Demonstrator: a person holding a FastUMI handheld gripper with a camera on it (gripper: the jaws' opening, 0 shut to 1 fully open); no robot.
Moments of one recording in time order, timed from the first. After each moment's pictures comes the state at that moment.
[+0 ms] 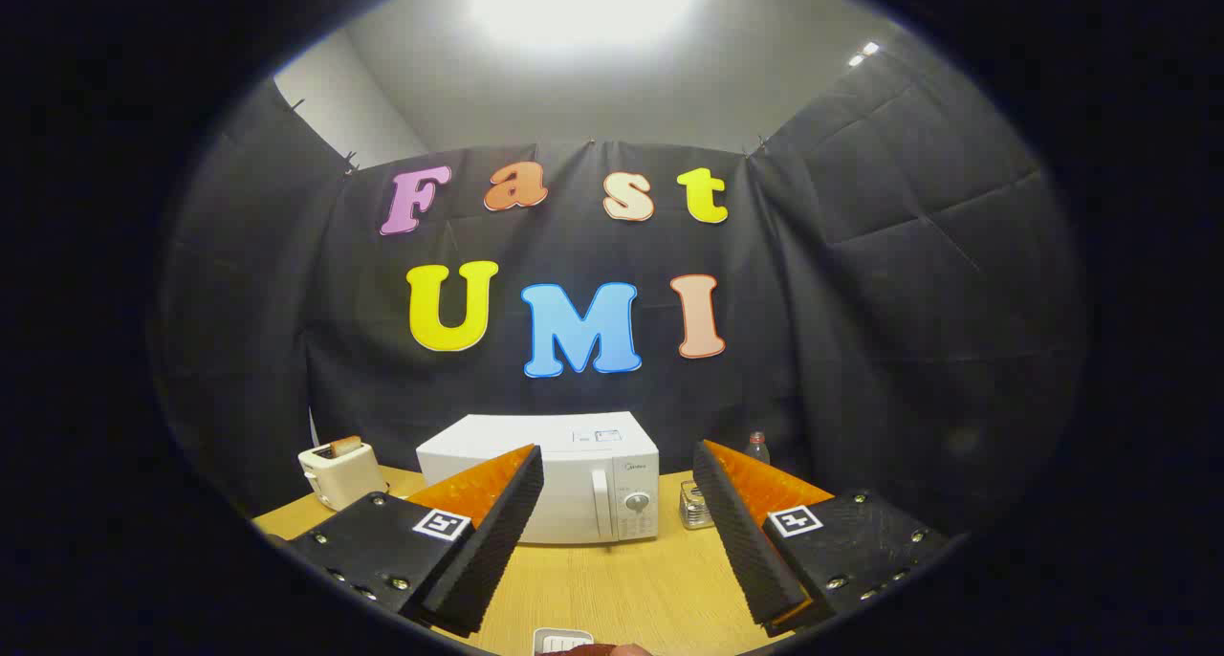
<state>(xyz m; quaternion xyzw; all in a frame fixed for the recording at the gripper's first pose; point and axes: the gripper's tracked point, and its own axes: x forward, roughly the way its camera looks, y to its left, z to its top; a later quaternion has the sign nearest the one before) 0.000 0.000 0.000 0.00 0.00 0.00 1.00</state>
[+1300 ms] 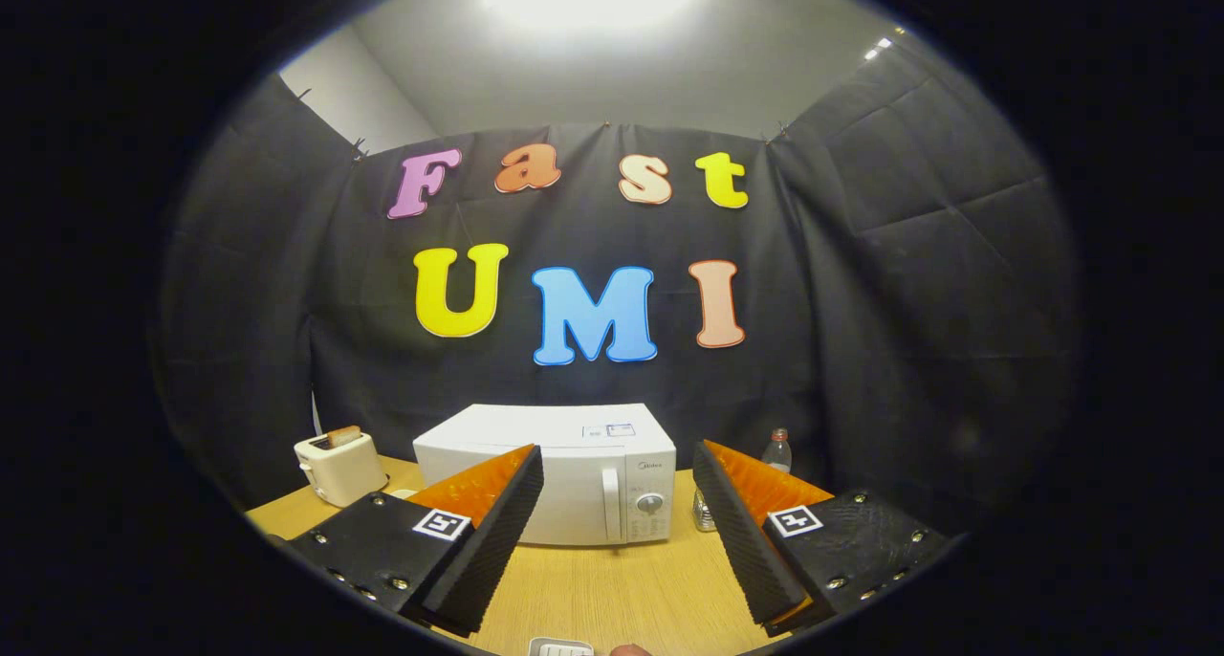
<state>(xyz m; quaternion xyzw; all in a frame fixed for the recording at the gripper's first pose) 0.049 0.007 -0.016 -0.01 0.02 0.02 1.00</state>
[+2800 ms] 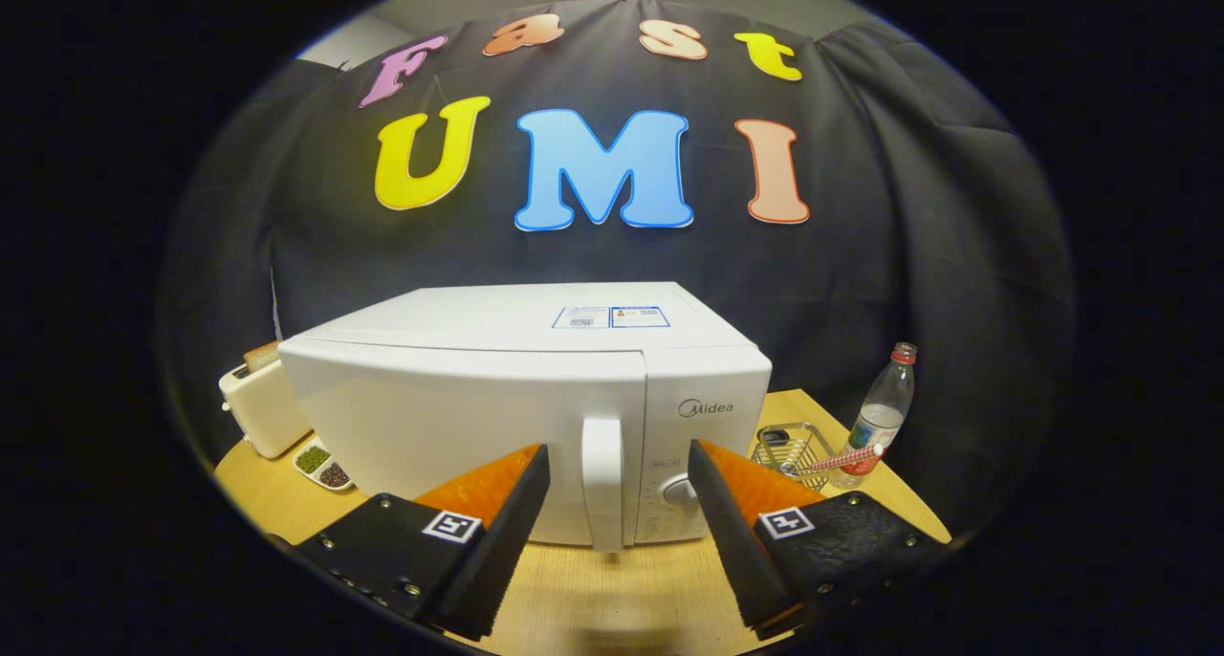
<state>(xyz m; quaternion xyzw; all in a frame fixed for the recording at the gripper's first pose) 0.267 0.009 -0.201 -0.02 0.18 0.05 0.98</state>
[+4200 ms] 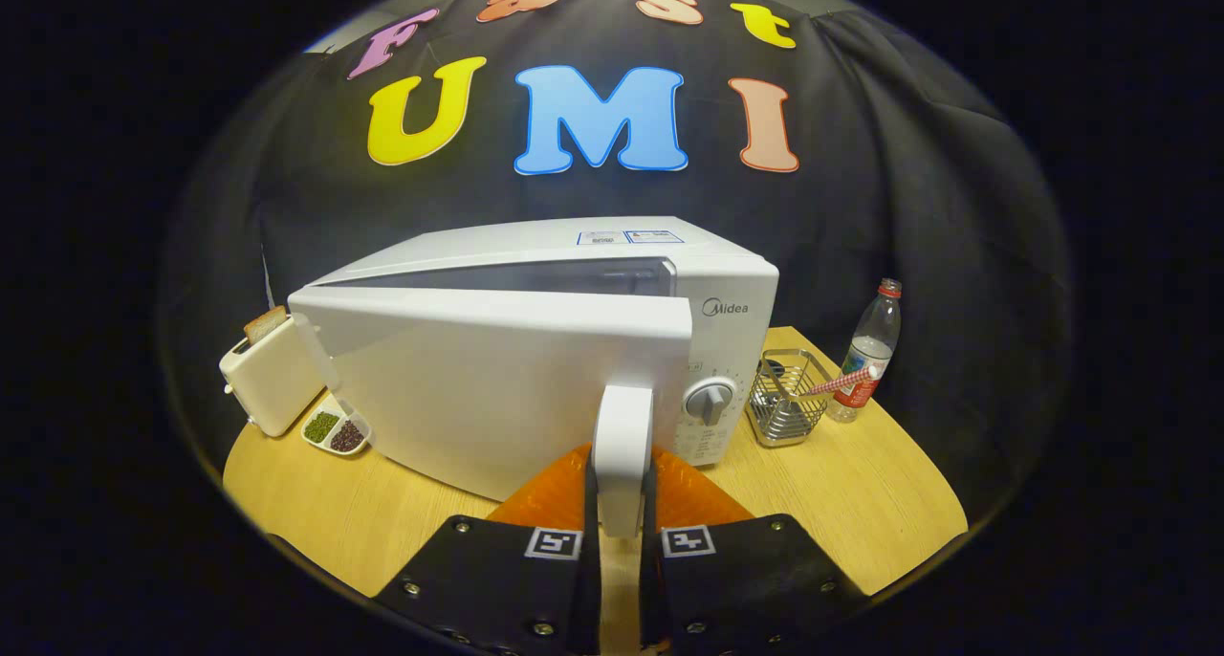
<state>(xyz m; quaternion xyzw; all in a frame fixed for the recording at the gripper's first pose) 0.195 0.033 -0.225 -0.02 0.27 0.03 0.96</state>
